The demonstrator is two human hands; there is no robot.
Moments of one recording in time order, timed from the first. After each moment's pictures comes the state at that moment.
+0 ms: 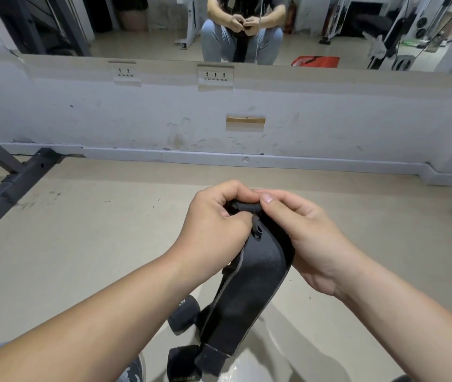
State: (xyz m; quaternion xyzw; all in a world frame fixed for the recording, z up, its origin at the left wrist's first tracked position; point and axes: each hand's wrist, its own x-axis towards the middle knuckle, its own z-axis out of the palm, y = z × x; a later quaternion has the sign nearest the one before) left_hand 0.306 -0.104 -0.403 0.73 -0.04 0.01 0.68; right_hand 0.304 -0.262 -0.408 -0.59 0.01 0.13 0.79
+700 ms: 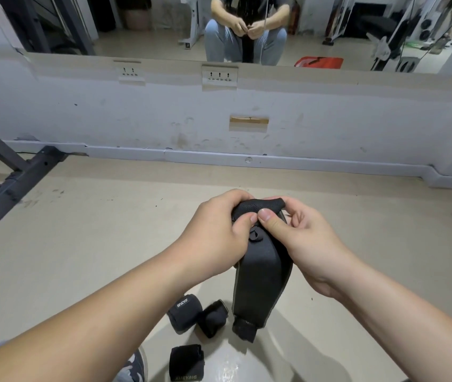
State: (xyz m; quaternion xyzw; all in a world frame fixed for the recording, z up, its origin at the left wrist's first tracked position) left_hand 0.315 -0.087 -0.414 0.85 -0.08 -0.02 0.51; right_hand 0.305 -0.256 -0.422 -0.66 0.00 0.10 0.74
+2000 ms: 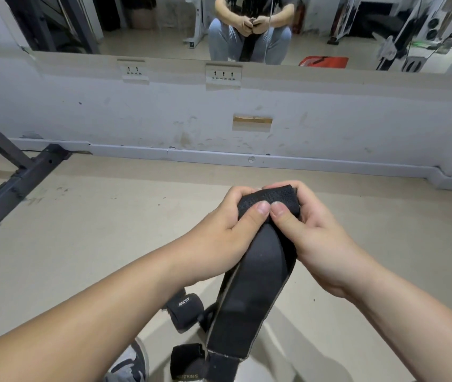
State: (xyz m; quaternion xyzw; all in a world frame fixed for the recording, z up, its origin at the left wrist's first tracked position) left_hand 0.306 -0.084 -0.405 0.79 -0.10 -0.13 0.59; right_hand 0.303 -0.260 -0.409 -0.67 -0.07 0.09 0.73
